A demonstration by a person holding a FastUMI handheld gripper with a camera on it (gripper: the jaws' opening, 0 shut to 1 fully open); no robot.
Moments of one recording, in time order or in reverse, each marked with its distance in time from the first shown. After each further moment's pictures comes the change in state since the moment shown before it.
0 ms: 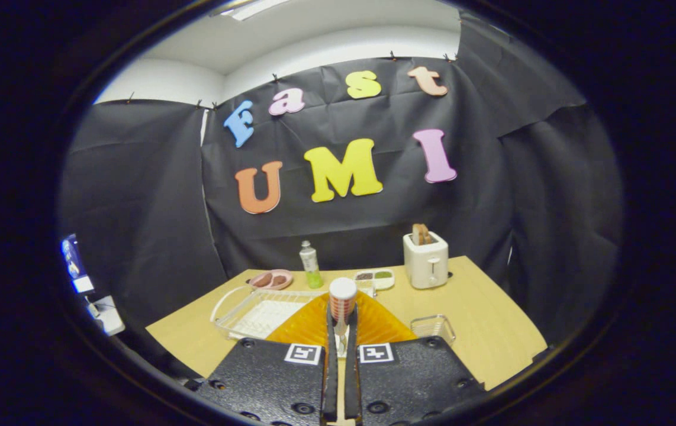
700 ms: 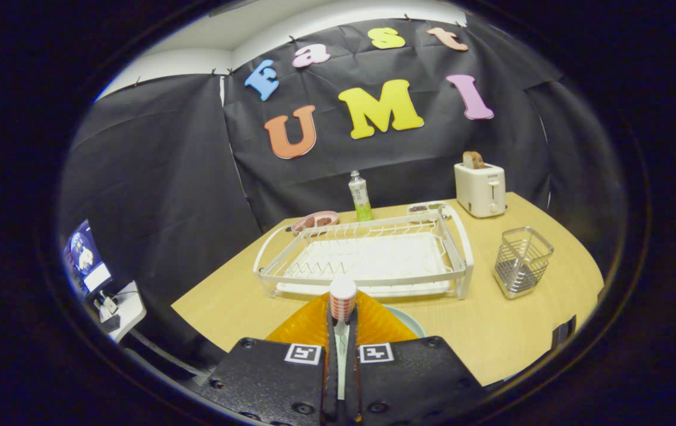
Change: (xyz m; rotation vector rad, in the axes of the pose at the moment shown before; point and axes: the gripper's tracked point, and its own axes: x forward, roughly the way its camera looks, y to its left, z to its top) arm 0.034 0.099 -0.148 0.025 0.256 0.105
